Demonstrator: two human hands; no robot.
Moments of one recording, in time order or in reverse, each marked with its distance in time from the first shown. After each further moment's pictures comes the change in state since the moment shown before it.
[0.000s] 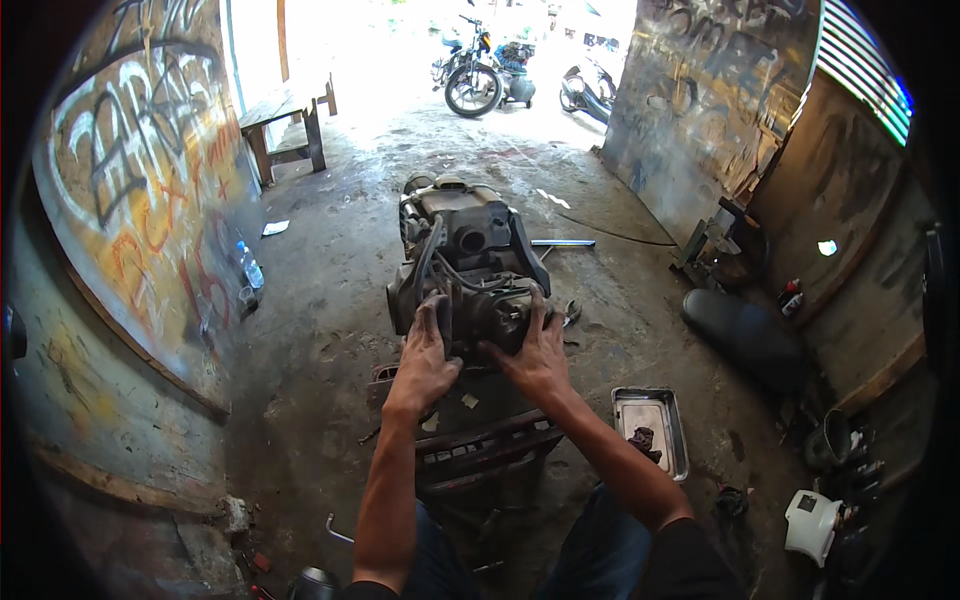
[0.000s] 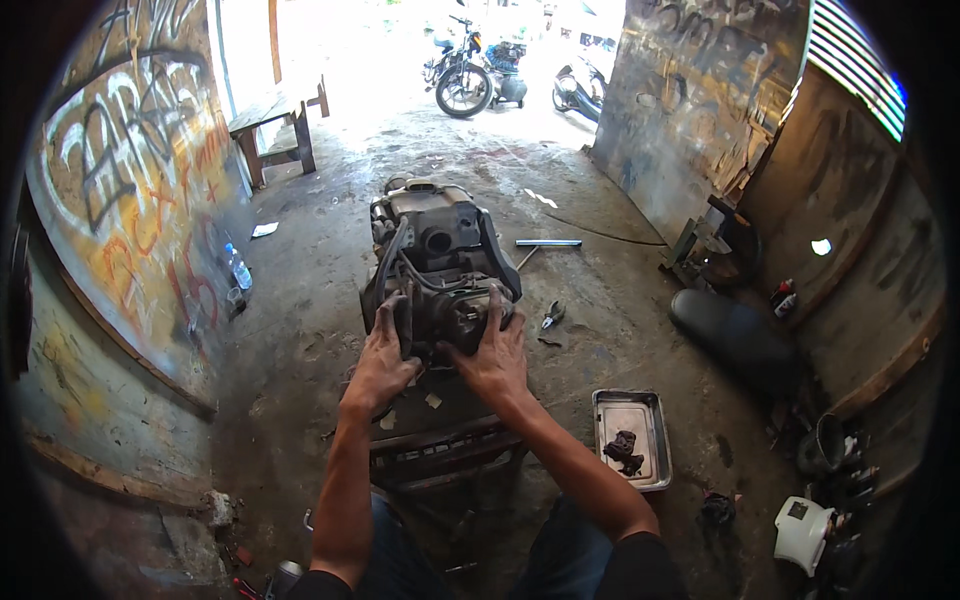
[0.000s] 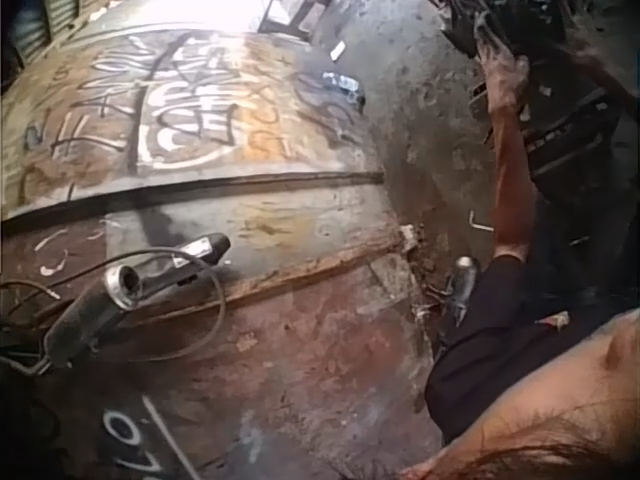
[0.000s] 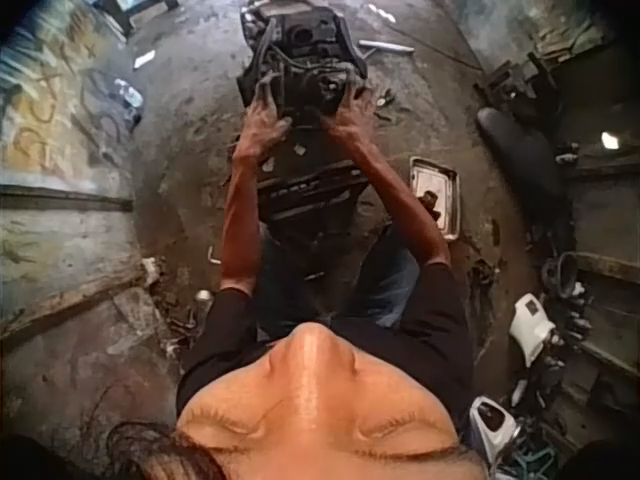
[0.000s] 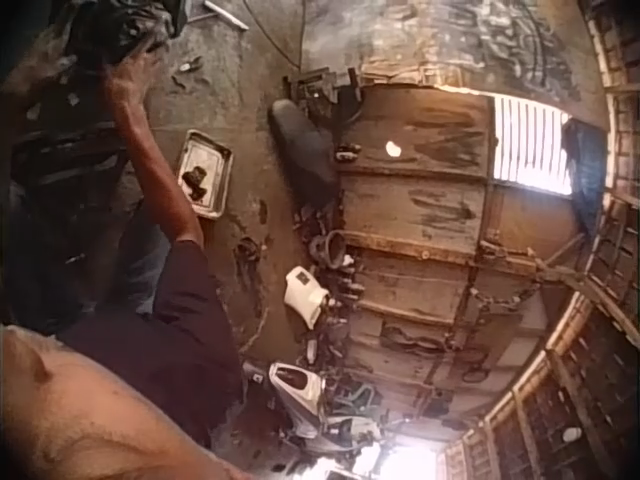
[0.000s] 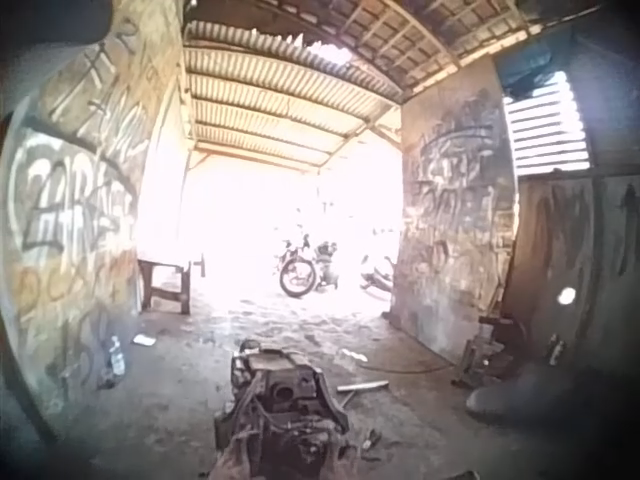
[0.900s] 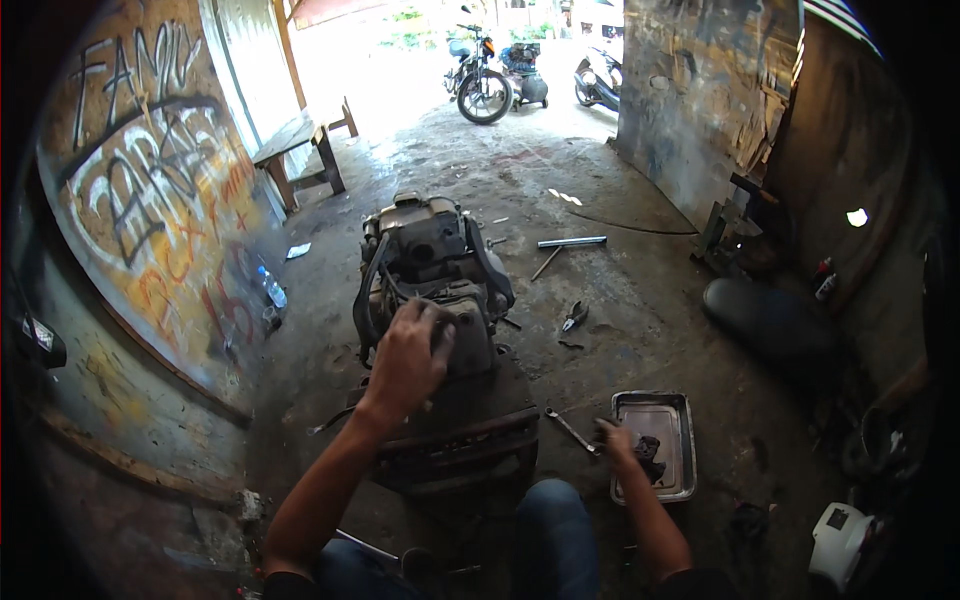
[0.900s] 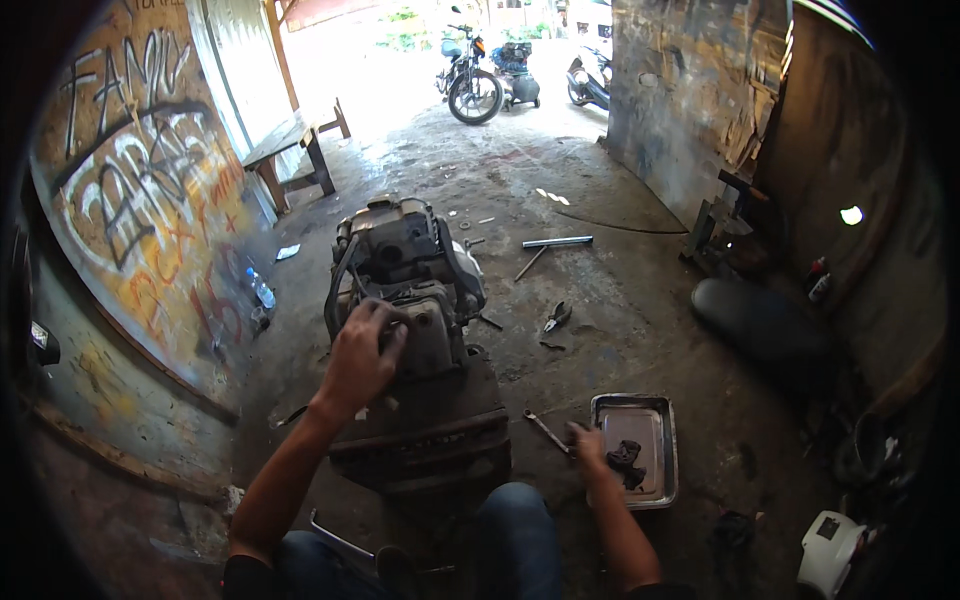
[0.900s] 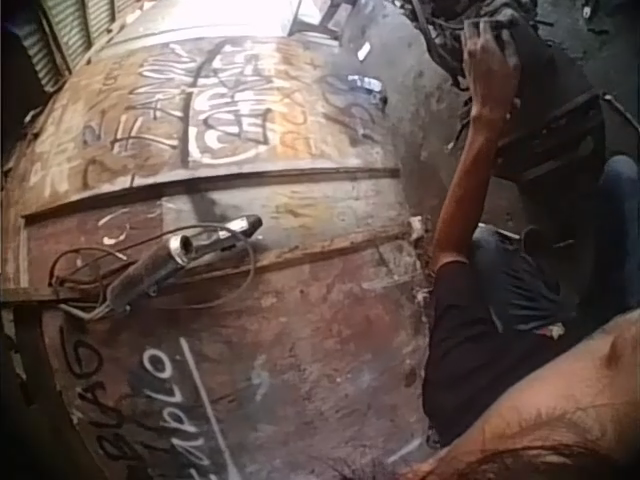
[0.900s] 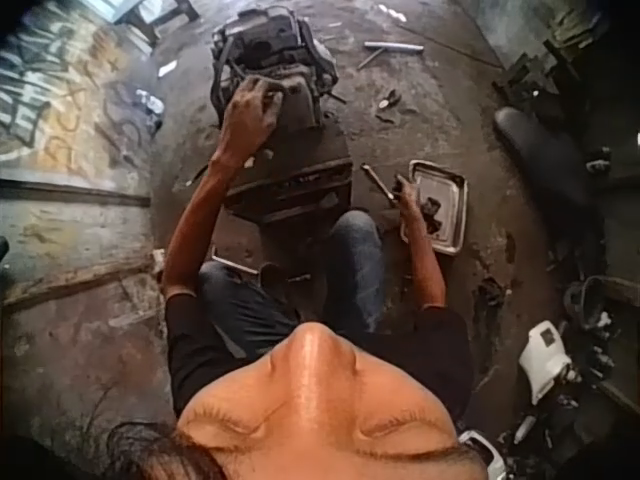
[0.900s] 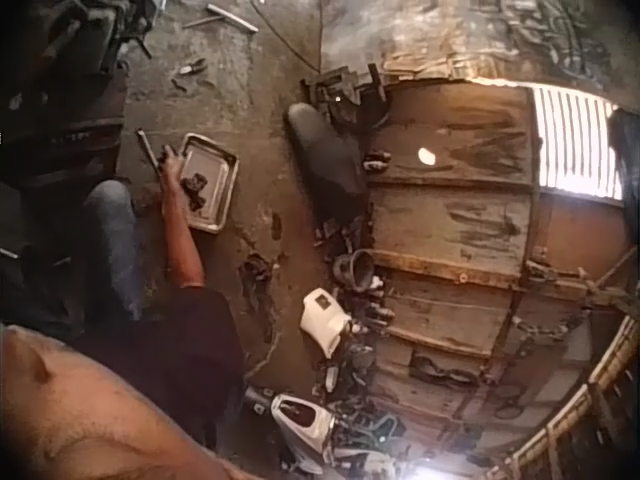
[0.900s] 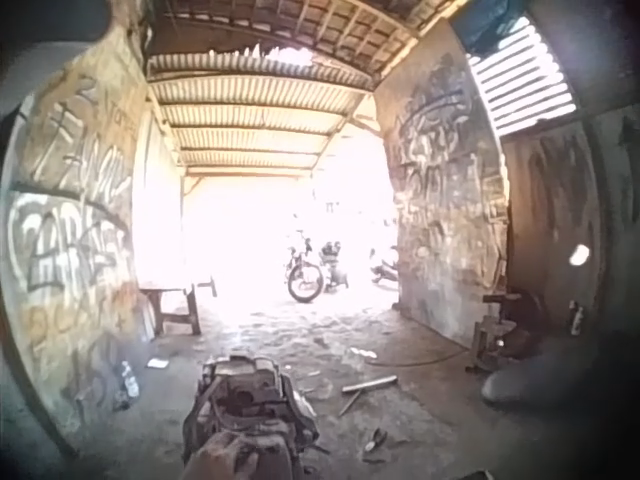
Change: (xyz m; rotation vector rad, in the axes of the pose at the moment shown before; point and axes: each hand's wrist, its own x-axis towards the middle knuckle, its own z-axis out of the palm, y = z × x) left_hand 0.022 0.140 0.044 0.298 -0.006 0.186; right_hand -0.122 0.391 0.017 0.905 -0.140 0.870
